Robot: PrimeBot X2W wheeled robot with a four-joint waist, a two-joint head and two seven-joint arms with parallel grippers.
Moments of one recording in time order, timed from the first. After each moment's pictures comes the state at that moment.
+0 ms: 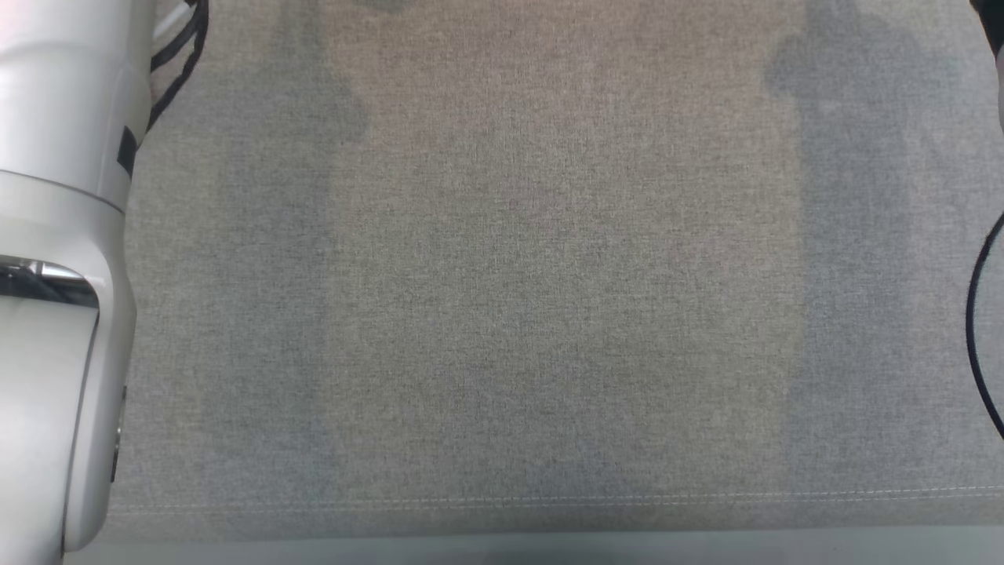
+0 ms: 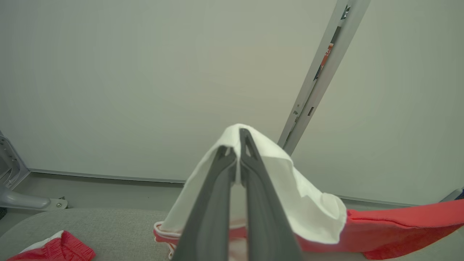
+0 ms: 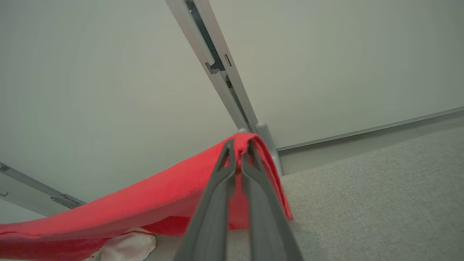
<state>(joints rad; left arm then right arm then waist) -1.67 0.08 -0.38 1.20 -0.69 -0.05 0.01 -1.62 -0.17 -0.24 1.28 0.22 0.13 0.06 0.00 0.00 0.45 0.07</state>
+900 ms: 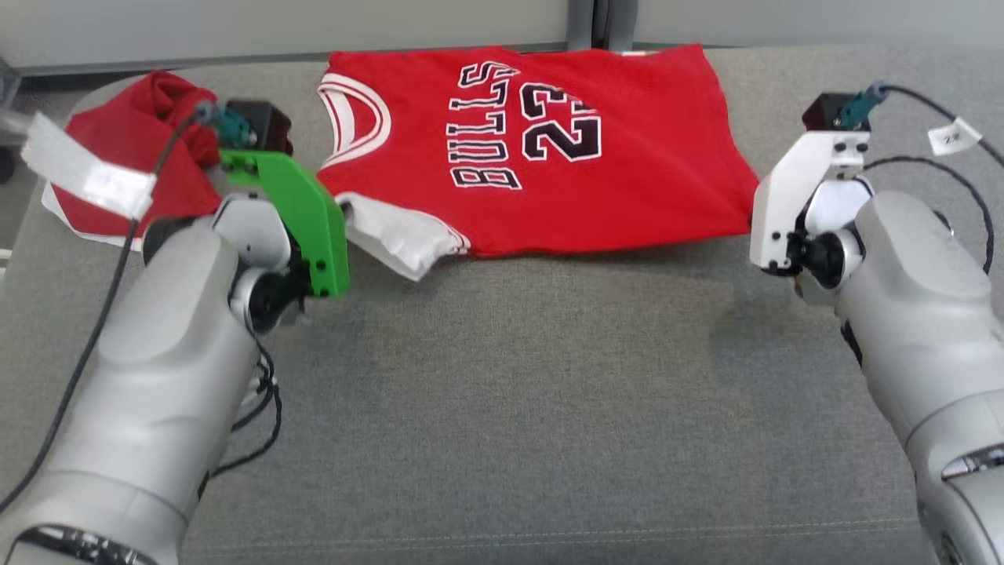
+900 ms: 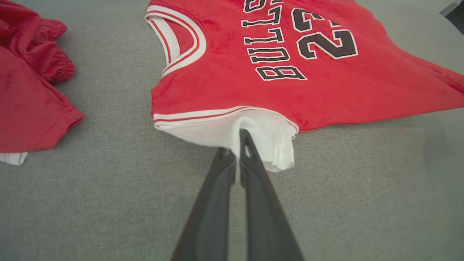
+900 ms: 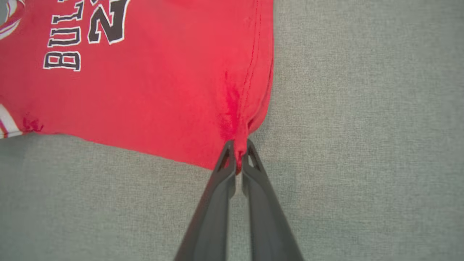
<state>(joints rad) -1.00 0.21 -0.64 0.91 -0.82 -0.13 0.45 -1.04 -0.17 0.18 1.14 0.38 0.13 0.53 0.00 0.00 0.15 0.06</state>
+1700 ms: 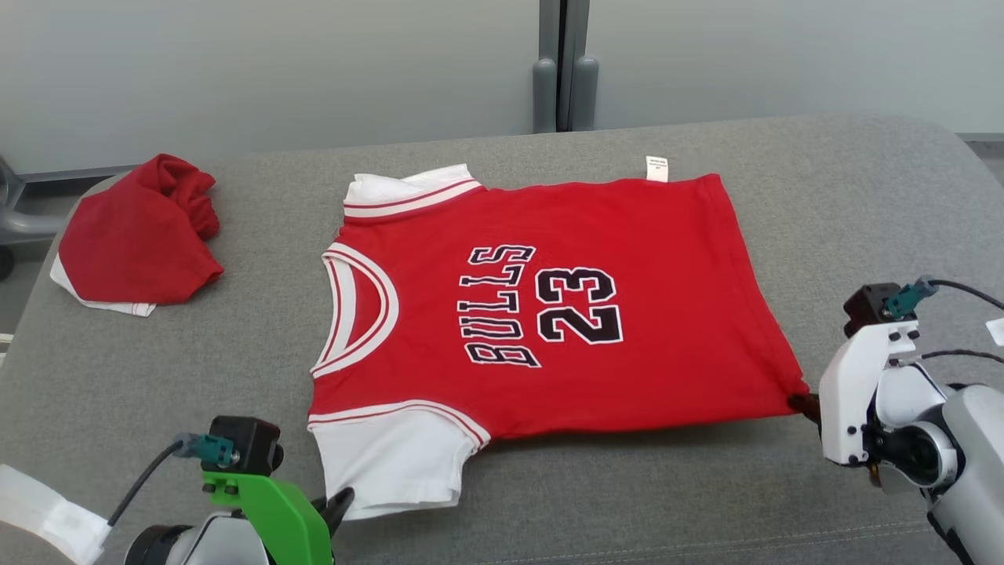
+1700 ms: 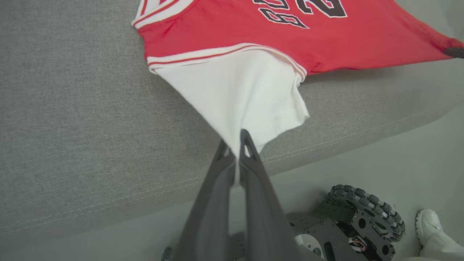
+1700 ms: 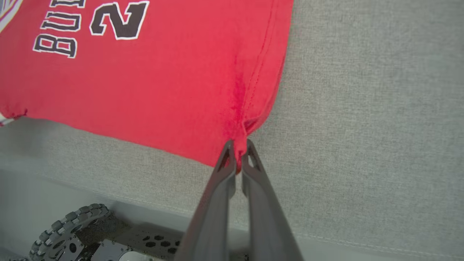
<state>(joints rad) -0.11 0.60 -0.60 -0.17 -0.93 0.23 0.56 -0.39 -0.46 0.32 0.40 0.71 0.13 0.72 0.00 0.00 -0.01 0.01</state>
